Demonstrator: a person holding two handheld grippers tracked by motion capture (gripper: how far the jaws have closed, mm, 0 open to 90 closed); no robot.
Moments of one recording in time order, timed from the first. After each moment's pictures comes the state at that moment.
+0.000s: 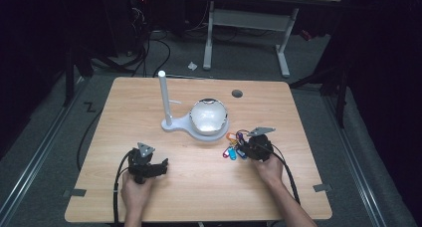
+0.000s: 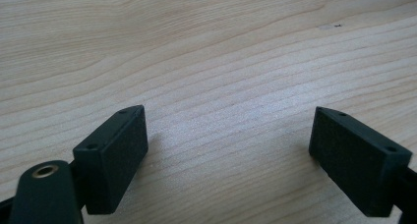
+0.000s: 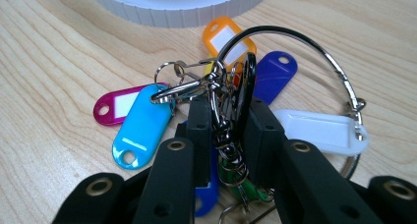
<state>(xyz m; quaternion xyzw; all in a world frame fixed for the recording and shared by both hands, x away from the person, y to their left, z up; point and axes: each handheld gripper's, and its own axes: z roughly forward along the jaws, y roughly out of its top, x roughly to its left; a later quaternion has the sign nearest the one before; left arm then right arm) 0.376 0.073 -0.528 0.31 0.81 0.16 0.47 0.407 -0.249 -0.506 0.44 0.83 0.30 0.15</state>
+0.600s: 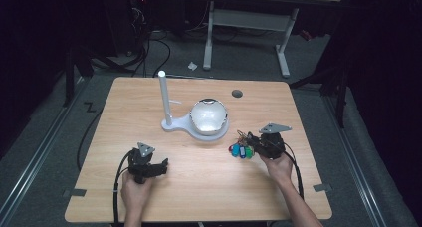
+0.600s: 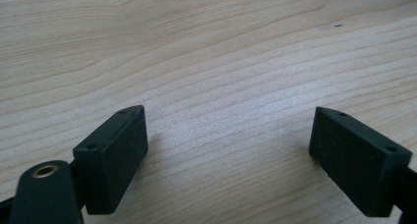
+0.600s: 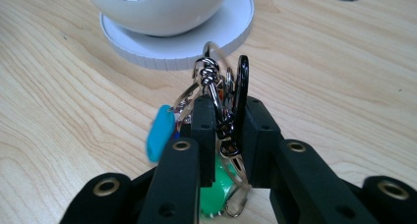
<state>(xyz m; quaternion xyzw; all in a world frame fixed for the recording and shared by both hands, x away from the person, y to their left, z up) 0.376 0.073 -0.528 0.31 0.81 0.16 0.47 0.393 -0.272 -0.468 0.44 0.81 0.35 0.18</state>
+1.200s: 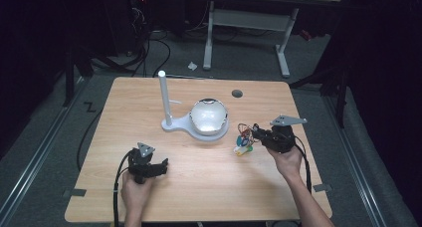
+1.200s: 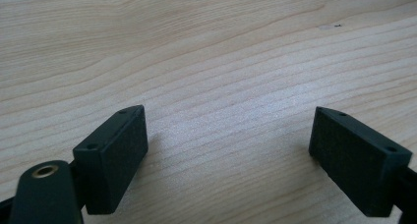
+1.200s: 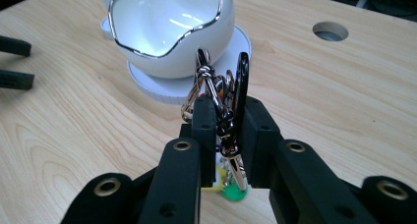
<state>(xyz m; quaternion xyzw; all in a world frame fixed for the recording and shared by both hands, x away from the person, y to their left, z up) 0.376 0.072 -0.528 0.30 0.81 0.16 0.47 0.392 -0.288 -0.427 0.43 0.79 0.40 0.16</state>
